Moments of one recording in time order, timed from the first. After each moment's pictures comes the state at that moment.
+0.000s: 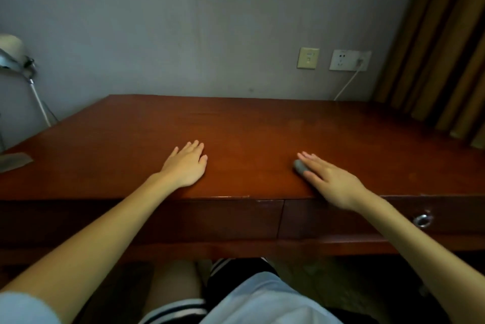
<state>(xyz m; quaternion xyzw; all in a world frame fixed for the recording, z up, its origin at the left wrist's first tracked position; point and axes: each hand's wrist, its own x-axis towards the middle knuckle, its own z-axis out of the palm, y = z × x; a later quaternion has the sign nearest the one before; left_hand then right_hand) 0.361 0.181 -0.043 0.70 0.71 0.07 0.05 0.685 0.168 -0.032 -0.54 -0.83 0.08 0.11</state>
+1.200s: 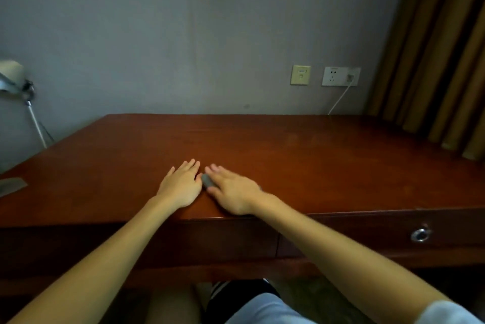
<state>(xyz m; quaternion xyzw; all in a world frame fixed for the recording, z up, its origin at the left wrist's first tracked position) 0.362 0.186 -0.046 0.69 0.72 0.08 0.03 0.522 0.181 -0.029 -0.44 -0.89 0.08 0.07</state>
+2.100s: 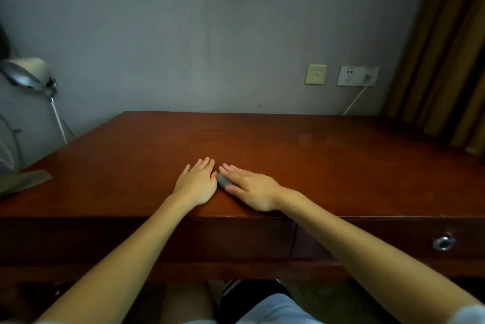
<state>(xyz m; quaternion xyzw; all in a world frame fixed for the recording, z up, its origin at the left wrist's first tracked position) 0.364 0.183 -0.045 0.68 0.73 0.09 0.04 0.534 0.190 -0.027 -0.37 -0.92 0.08 0.05</state>
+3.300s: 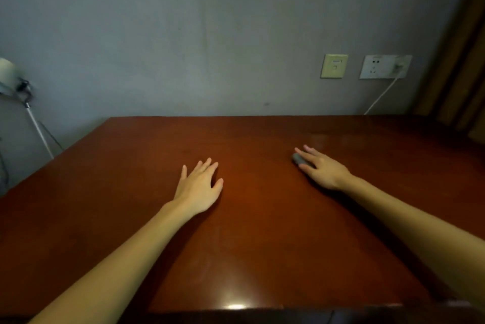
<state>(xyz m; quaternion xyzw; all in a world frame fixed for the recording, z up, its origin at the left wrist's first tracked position) 0.334 0.286 -0.035 0.69 0.71 0.11 0.05 0.629 0.383 -0.023 -0.57 -0.81 0.08 0.07</state>
